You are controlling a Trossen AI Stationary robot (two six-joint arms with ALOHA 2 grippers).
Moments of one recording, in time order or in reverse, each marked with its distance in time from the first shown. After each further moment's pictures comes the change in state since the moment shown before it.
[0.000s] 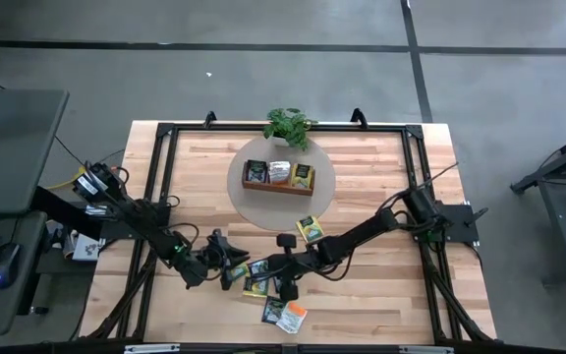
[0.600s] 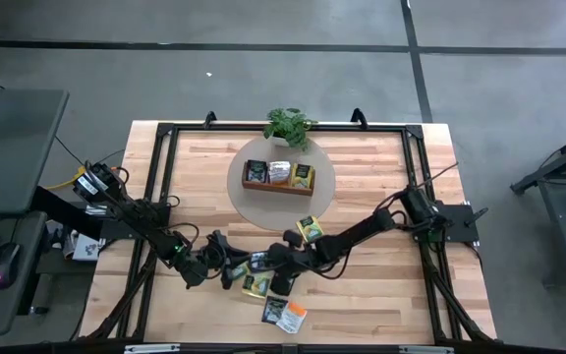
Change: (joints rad) left arm 0.001 0.000 0.000 -0.002 0.000 -0.099; right arm -0.031 0.049 0.006 -0.076 0.113 0.300
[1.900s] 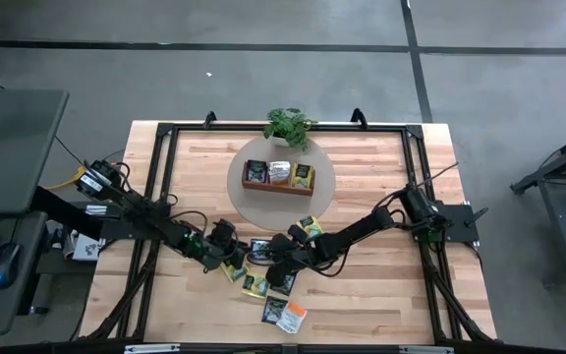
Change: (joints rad) left arm 0.192 0.000 0.000 -0.178 0.254 -0.388; right arm -0.014 0.004 -0.005 -0.015 0.117 0.151
